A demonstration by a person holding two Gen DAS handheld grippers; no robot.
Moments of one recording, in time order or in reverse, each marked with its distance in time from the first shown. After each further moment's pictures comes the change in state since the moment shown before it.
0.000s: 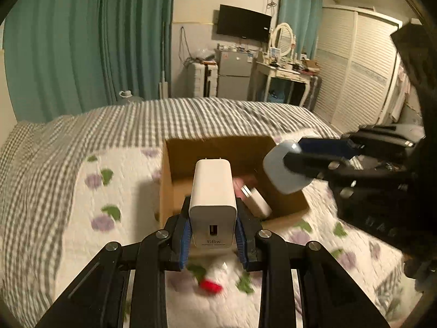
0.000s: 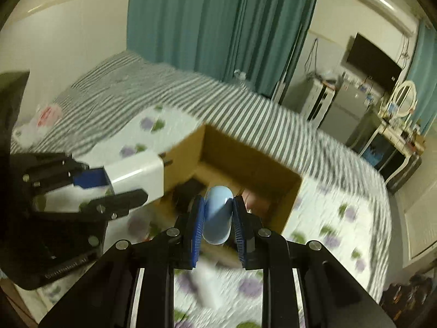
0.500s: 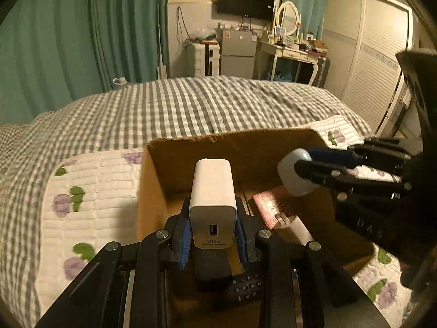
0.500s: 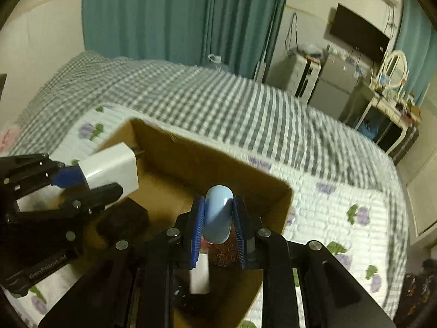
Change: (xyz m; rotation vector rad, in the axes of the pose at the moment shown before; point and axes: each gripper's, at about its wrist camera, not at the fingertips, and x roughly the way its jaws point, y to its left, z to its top) left arm 0.135 0.013 0.021 0.030 0.105 0.012; right arm 0.142 -0.067 -0.009 0.133 0.099 -0.022
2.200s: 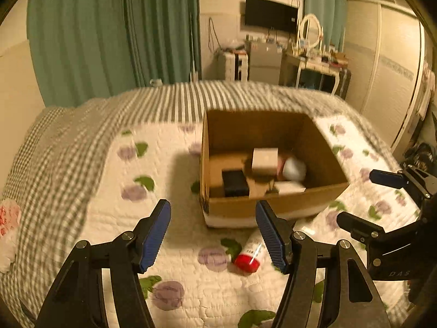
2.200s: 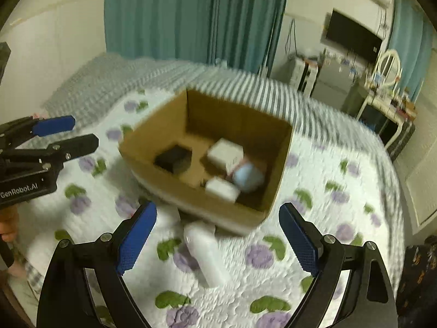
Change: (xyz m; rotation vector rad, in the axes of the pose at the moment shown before) left arm -0.119 0.002 -0.089 -0.068 -0.038 0.155; right arm -0.104 0.051 -0.110 0.009 -0.014 0.004
